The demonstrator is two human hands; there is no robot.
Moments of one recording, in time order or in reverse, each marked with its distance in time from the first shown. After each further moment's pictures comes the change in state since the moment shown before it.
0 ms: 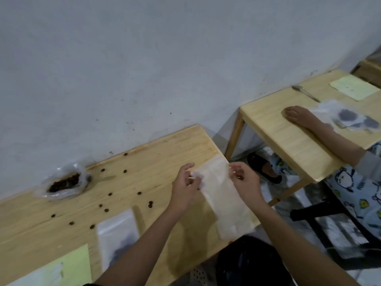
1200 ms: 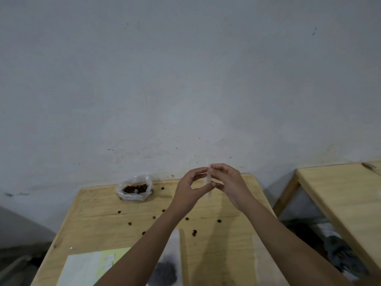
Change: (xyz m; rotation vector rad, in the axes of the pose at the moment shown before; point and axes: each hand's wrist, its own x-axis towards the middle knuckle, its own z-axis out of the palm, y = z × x) left_hand -0.028 0.094 -0.127 0.070 0.216 0.326; right_hand -0.021 -0.185 0.105 0.526 -0.653 -0.032
